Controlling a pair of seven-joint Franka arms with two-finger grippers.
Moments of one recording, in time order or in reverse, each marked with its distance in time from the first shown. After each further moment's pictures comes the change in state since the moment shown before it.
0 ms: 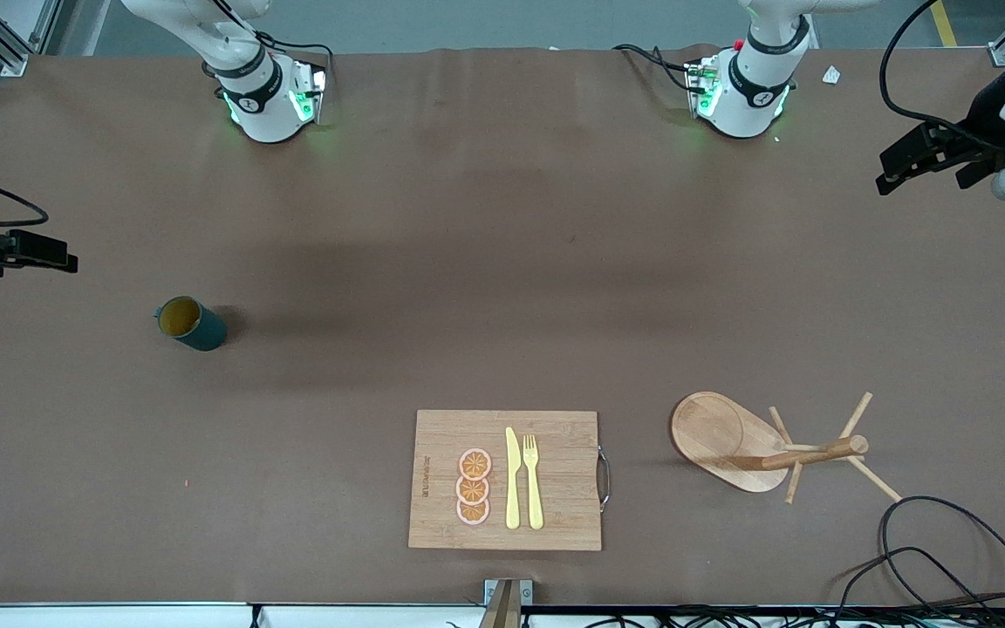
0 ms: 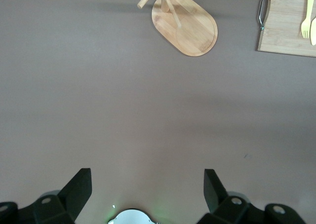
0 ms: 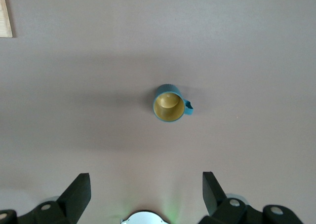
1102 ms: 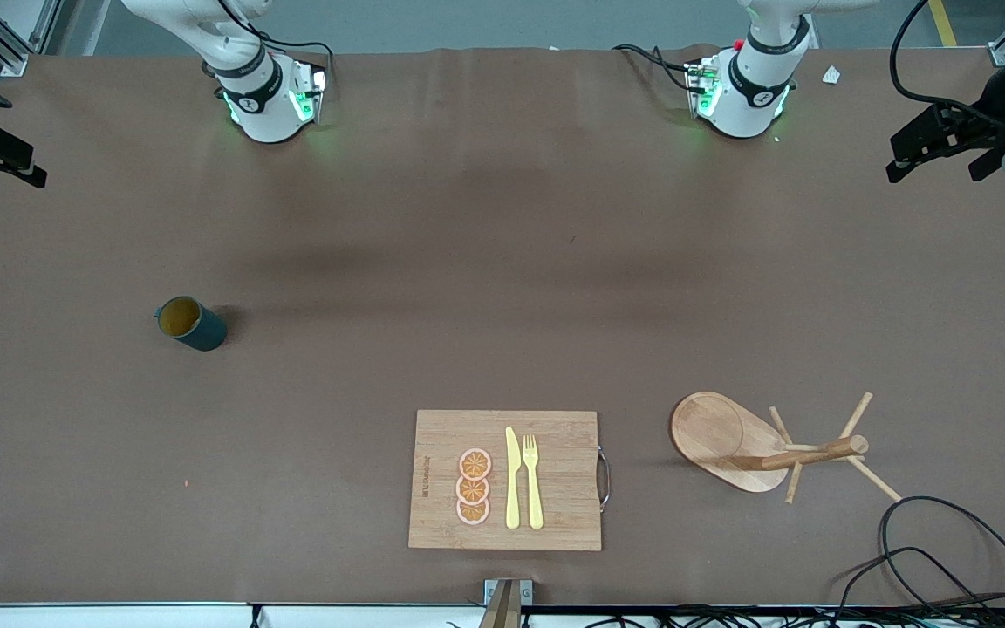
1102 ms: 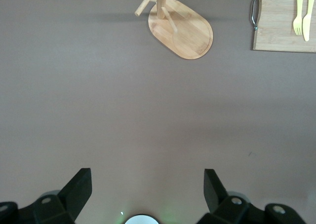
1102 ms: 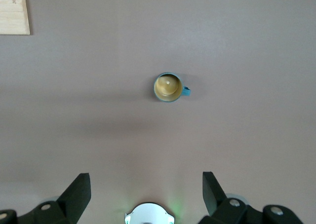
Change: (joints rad) left arm 0.009 -0.024 0.004 -0.002 0.000 0.017 0.078; right arm -0.001 -0.325 -0.003 -0.277 -0.009 0.059 0.015
